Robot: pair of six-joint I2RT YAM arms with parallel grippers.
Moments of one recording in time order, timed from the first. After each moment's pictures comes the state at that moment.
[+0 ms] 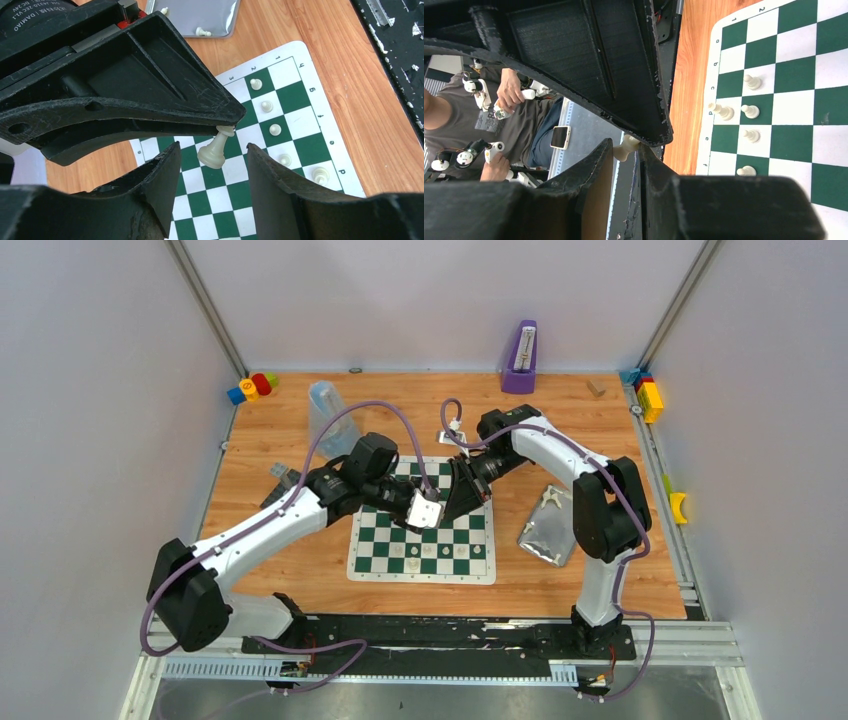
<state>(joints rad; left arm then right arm) -0.74 1.30 1.03 -0.45 0.73 1.07 0.48 1.91 1.52 -1.32 -1.35 -0.82</state>
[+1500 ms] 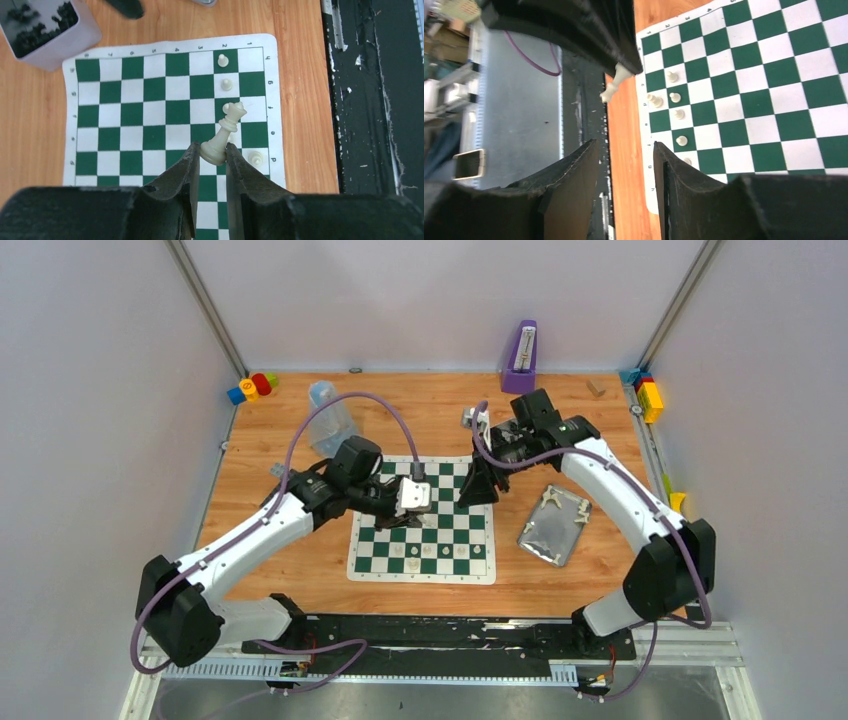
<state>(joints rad) -0.69 1.22 0.99 -0.55 0.69 0.76 0.42 1.54 1.39 -0.93 -1.08 -0.44</state>
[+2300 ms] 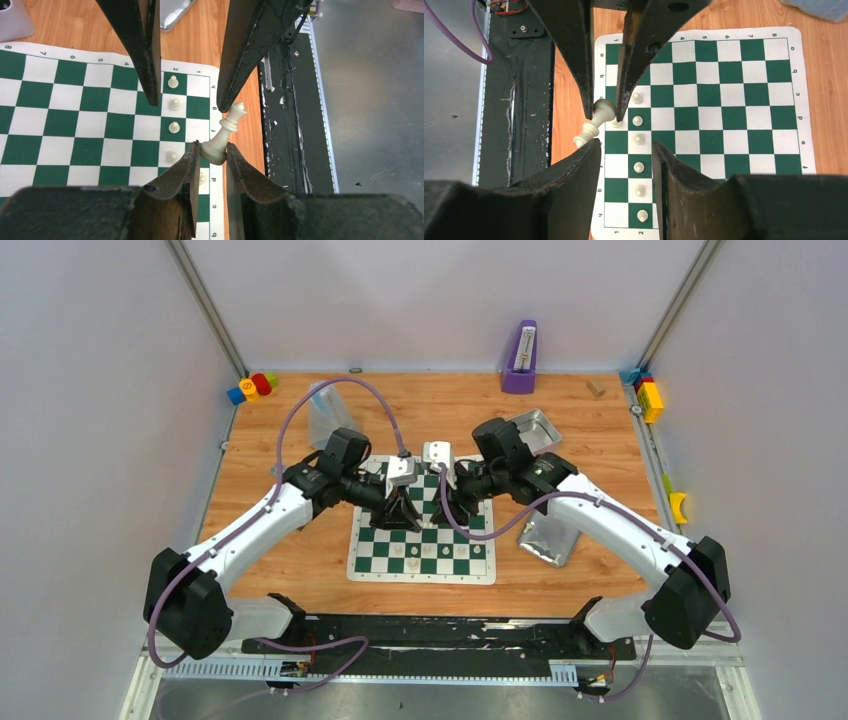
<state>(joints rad) -0.55 1.27 0.97 -0.54 1.01 0.49 0.73 1.38 1.20 -0.56 -0.70 -0.45</state>
